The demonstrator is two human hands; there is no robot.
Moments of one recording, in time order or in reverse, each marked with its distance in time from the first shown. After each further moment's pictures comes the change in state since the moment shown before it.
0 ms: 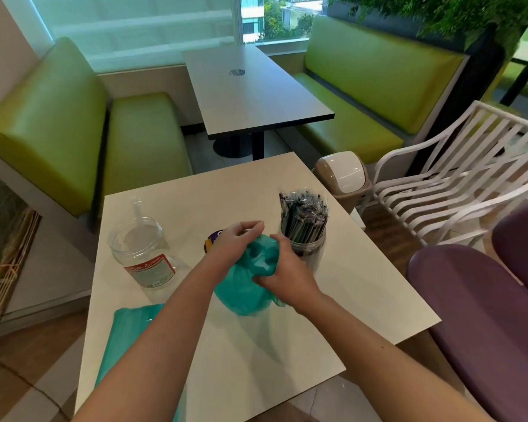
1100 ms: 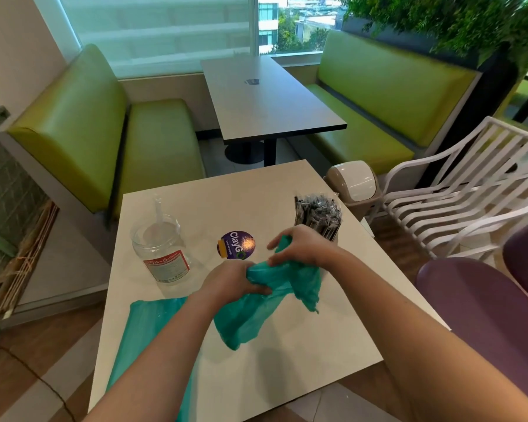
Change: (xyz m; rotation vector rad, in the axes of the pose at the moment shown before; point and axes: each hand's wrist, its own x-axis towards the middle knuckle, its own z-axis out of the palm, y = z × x) left_hand -0.041 -0.038 -0.032 0.919 -0.116 0.055; right_hand 0.026 -0.049 -0.046 -0.130 -0.342 0.041
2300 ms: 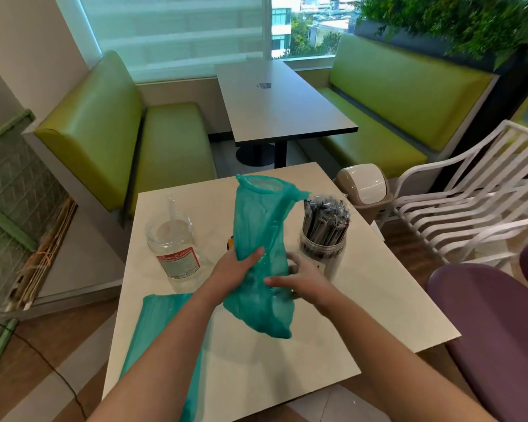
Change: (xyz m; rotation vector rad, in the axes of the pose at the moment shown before) left_hand -0.016 0.001 -0.007 -0.793 0.197 -0.092; right_hand -0.018 0.037 0.064 0.614 -0.003 0.044
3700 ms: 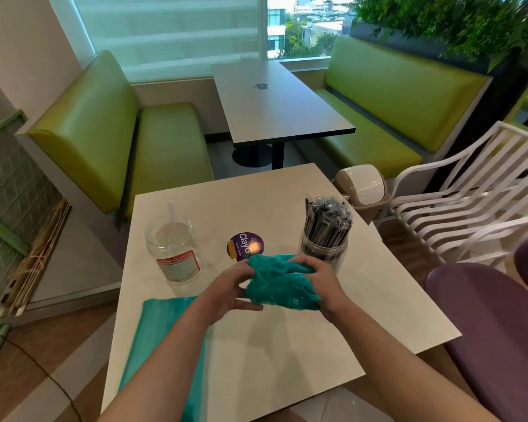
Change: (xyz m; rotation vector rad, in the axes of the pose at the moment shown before) left_hand -0.007 -0.020 -0.014 -0.357 -0.299 -0.253; right_hand 0.003 0.013 -0.007 0.286 0.205 -0.048
